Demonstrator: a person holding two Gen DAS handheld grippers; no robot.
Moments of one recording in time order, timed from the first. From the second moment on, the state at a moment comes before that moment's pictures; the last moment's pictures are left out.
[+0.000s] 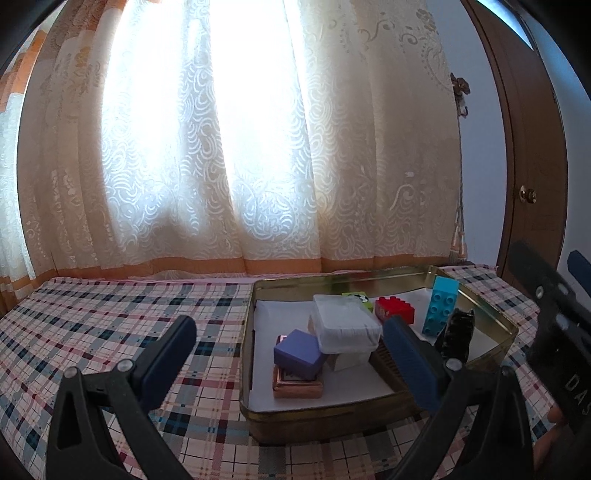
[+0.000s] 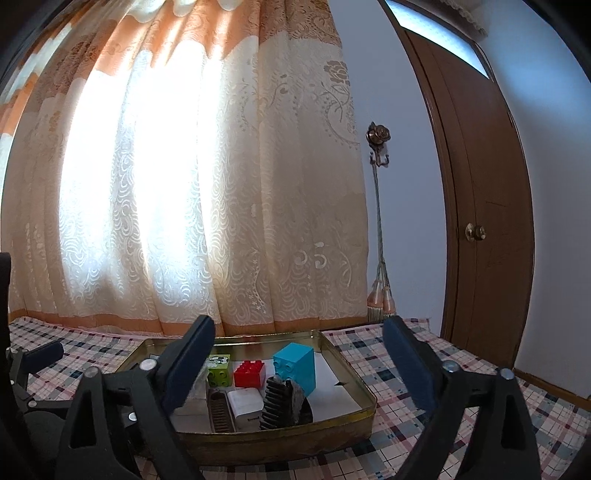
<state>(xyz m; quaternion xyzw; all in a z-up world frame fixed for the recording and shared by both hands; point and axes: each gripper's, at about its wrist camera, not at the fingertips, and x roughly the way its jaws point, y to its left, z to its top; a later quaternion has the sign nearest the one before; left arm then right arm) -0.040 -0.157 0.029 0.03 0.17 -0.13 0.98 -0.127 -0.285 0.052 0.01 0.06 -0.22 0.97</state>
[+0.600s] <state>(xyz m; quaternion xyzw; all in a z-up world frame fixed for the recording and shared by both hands) -0.044 -0.155 0.028 0.02 0.17 -0.12 0.98 -0.133 -0.283 0.052 0.01 0.06 -0.22 0.97</state>
